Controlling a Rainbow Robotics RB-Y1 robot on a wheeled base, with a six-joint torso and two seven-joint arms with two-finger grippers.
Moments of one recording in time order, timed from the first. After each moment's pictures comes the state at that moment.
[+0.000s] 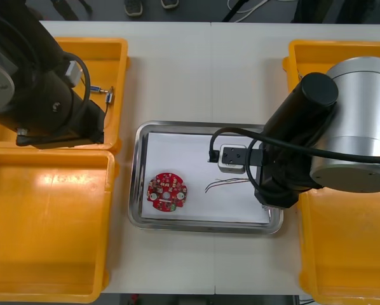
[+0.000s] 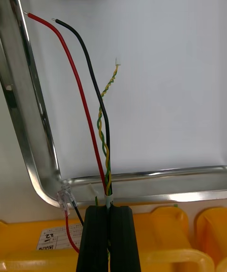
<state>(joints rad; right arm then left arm) -0.82 -0.89 0.78 -2.24 -0.94 1.68 1.67 -0.77 0.99 -0.39 -2.18 1.11 1.80 -0.46</state>
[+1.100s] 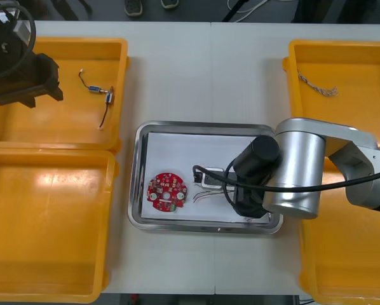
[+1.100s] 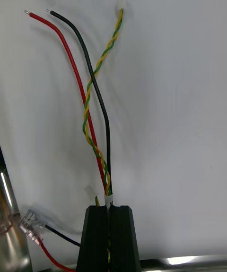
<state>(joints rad) -0.83 -0.81 1.07 -2.03 -0.68 1.40 1.67 -0.82 0.99 -0.24 -1.75 1.05 1.77 -0.72</state>
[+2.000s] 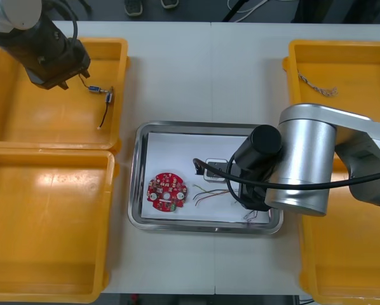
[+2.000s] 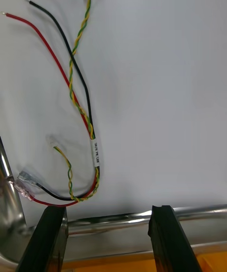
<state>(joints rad) -0.83 -0.80 0.97 -2.13 -0.67 1.59 1.67 -0.94 0.67 -0.17 -1.36 0.67 1.62 -0.71</state>
